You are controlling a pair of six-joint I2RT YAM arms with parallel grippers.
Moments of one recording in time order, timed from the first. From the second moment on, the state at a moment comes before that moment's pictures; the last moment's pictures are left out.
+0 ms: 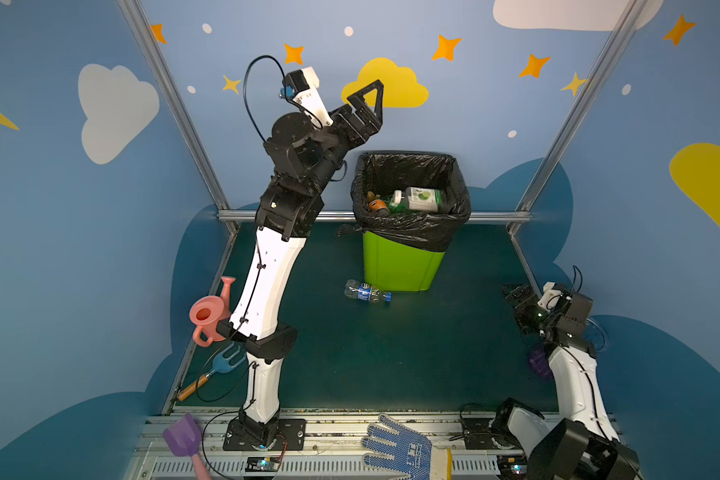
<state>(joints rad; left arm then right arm) -0.49 2.02 2.84 -0.43 -0.01 -0.70 -0.41 0.97 0.64 -0.31 -0.57 0.69</state>
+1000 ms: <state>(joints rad) -0.25 0.95 0.95 -0.44 -0.37 -0.67 0.73 1.42 1.01 -0.27 -0.01 0.22</state>
